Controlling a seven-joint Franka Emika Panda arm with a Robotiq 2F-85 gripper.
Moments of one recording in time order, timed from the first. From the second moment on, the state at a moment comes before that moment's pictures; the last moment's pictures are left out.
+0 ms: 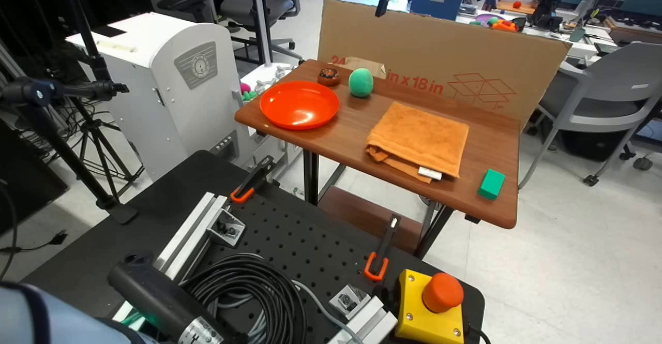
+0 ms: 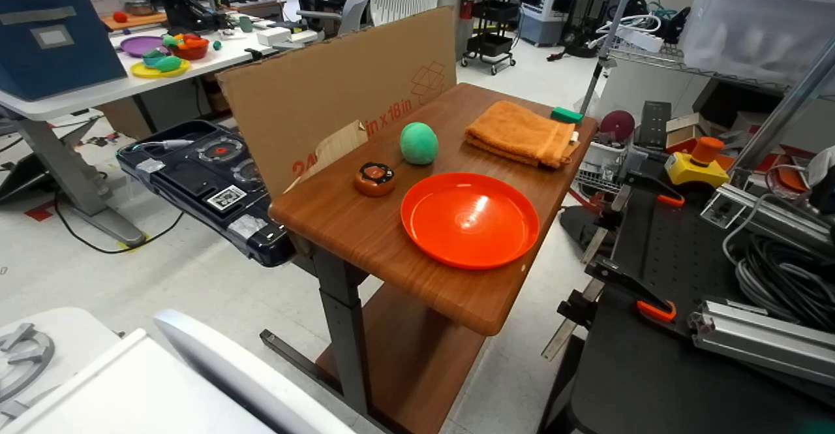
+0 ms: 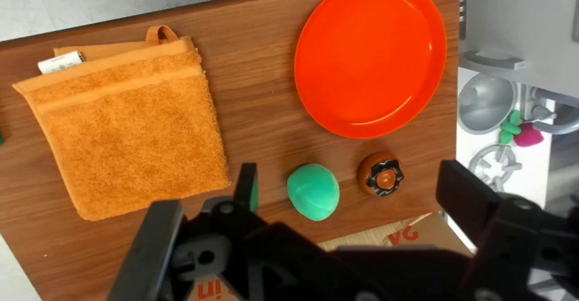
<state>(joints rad) 0.10 -0.05 -0.02 -2.22 0.19 2.22 0.07</state>
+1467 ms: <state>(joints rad) 0.20 0.80 -0.01 -1.41 -0.07 2.02 0.30</state>
